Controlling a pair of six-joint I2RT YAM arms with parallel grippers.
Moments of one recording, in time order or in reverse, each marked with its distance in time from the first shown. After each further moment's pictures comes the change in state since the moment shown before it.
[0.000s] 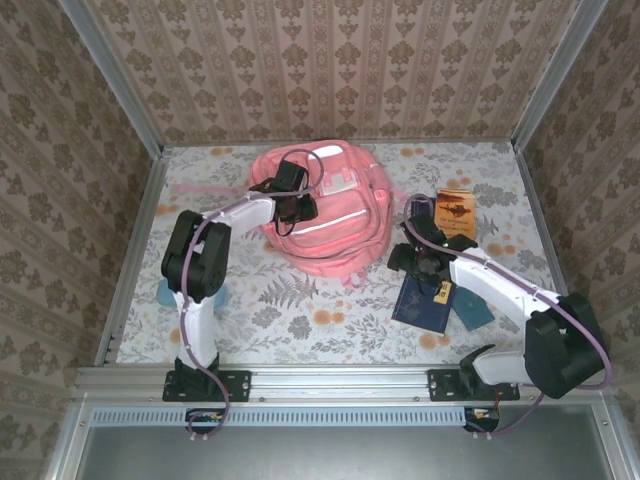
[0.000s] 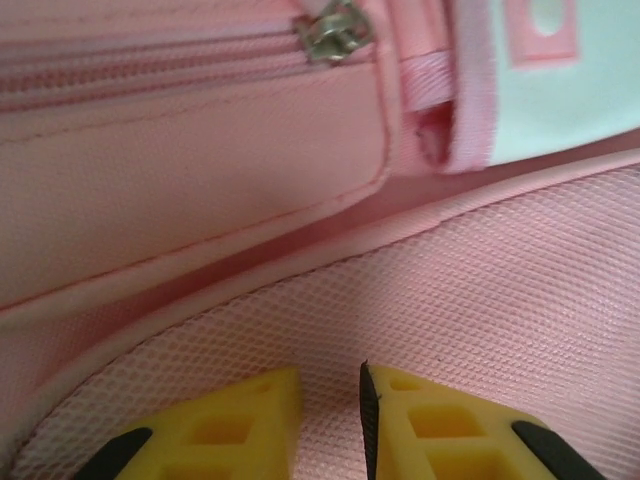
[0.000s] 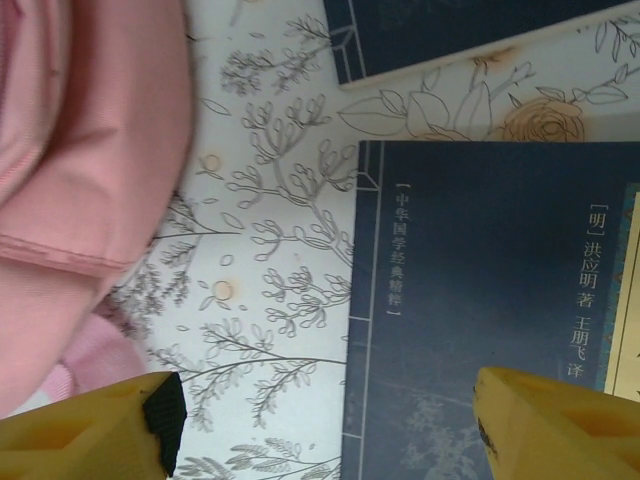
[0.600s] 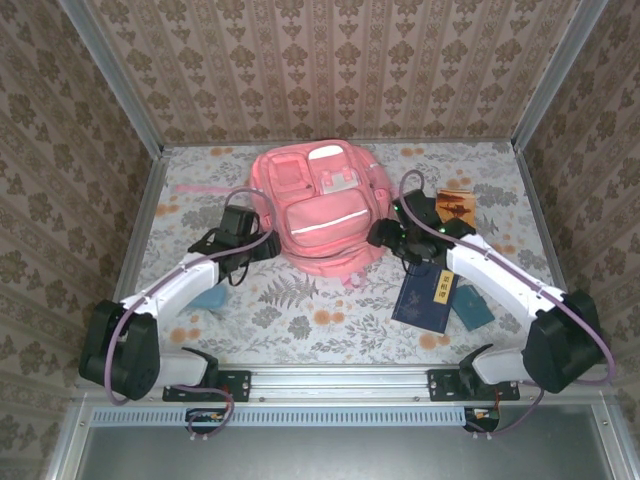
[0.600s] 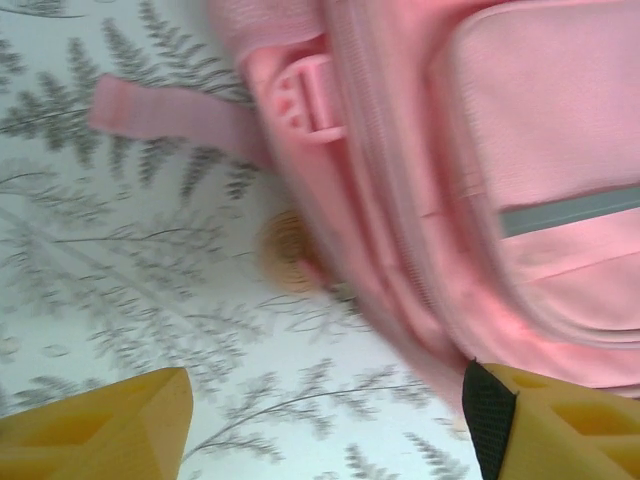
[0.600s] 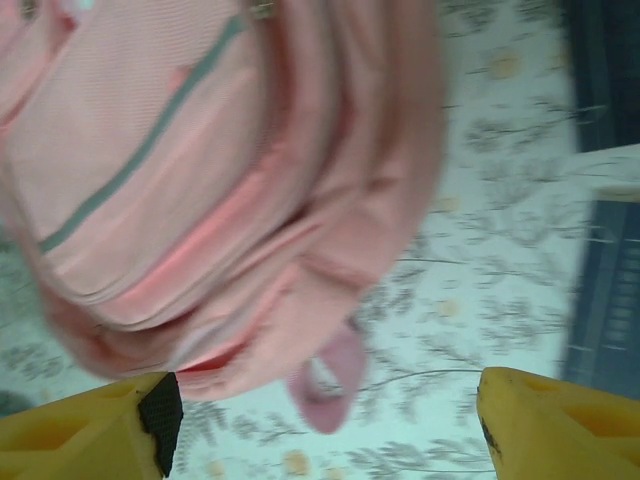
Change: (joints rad) left arm 0.066 -0.713 -0.653 0.048 -0.100 0.051; right arm 0.037 0.009 0.172 0.032 -0.106 0.045
